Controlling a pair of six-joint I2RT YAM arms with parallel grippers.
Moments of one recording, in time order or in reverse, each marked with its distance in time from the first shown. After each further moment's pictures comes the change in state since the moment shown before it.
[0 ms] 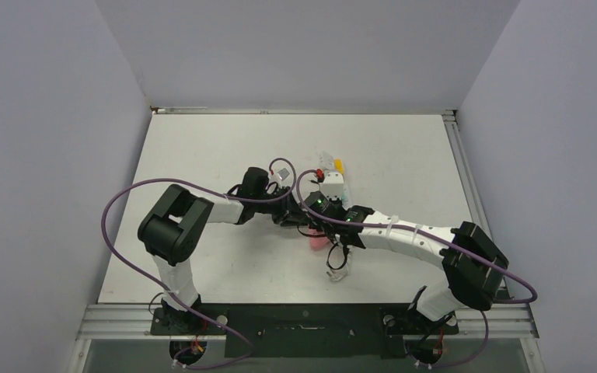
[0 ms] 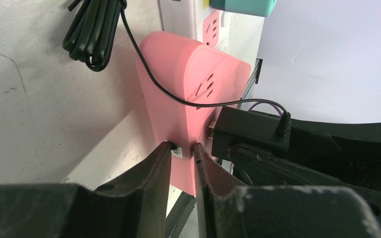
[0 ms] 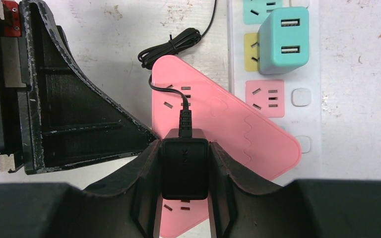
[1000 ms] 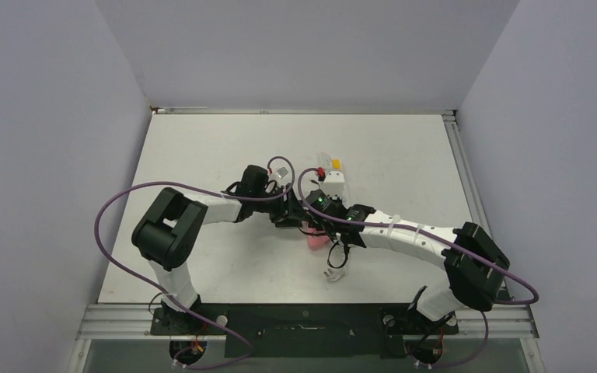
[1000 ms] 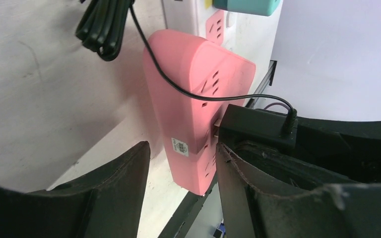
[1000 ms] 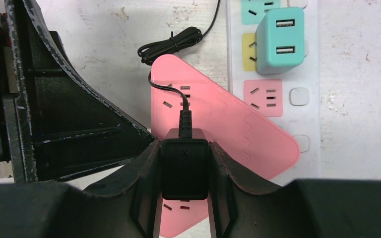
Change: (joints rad) left arm 0.008 -0.057 0.020 -0.151 -0.053 0.089; right arm -0.007 -0.003 0.012 -0.012 -0.013 0.018
